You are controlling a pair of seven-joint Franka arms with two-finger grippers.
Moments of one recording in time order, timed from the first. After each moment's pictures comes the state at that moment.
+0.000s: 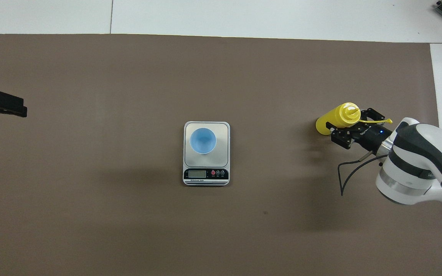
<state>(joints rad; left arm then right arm) 0.02 0.03 -0.05 -1.54 0.01 1.61 -0.02 -0.09 0.15 0.07 -2.25 1.62 2.68 -2.00</state>
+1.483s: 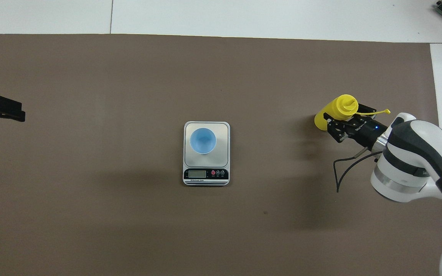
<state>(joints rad) 0.02 0.02 -0.04 -1.55 0.01 1.58 -0.02 -0.06 0.15 0.09 -2.22 1.62 2.70 -1.99</state>
